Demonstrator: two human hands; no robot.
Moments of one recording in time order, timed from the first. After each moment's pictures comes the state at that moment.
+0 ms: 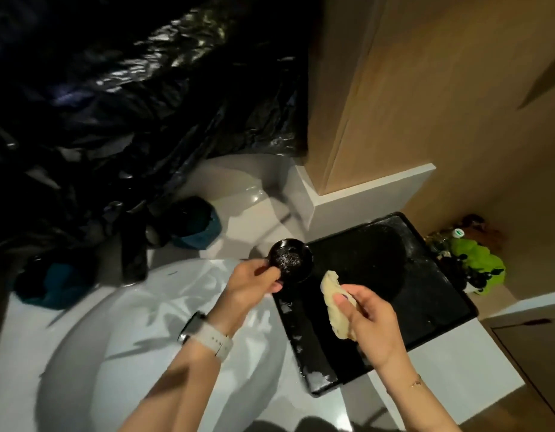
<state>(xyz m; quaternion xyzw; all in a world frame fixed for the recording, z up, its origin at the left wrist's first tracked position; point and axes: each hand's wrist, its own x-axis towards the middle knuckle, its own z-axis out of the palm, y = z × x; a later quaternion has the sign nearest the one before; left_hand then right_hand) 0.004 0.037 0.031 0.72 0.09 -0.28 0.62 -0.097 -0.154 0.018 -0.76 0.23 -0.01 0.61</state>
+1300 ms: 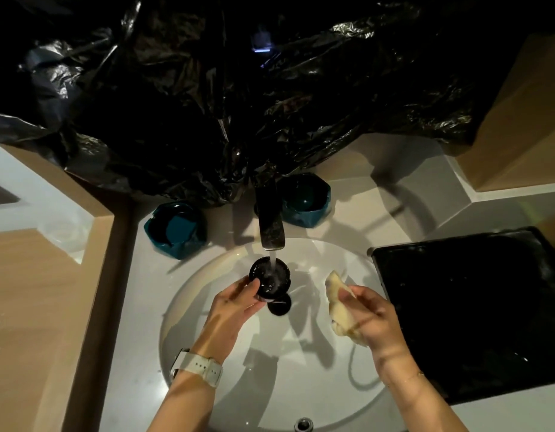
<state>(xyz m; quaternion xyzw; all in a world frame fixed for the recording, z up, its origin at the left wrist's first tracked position) -0.048 0.251 -0.047 0.57 0.20 -0.18 0.78 -0.063 0.019 -0.007 -0.64 0.27 0.10 0.71</state>
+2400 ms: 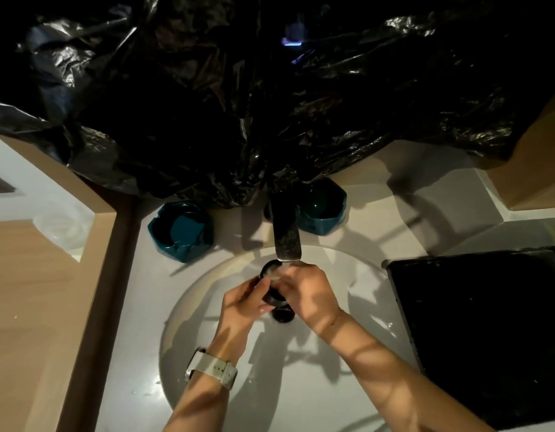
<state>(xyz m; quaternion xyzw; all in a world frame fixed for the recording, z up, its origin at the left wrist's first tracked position) -0.027 0.239 -0.065 0.56 0.25 -0.10 0.78 0.014 0.107 -0.029 -0.91 -0.12 0.13 0.37</state>
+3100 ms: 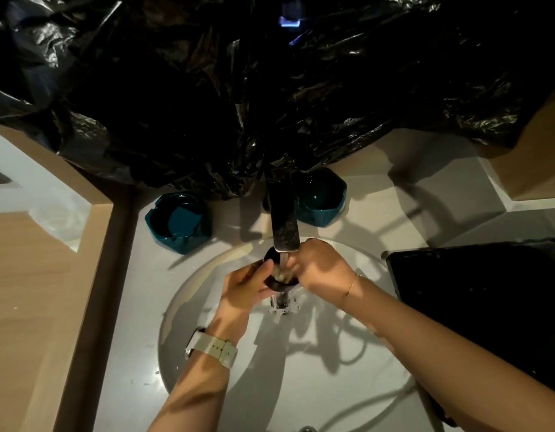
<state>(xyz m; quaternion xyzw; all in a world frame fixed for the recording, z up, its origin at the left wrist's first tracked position) -0.009 0.233 -0.057 0.55 0.28 -0.13 0.78 0.046 0.091 0.004 -0.93 -0.20 0.23 0.21</state>
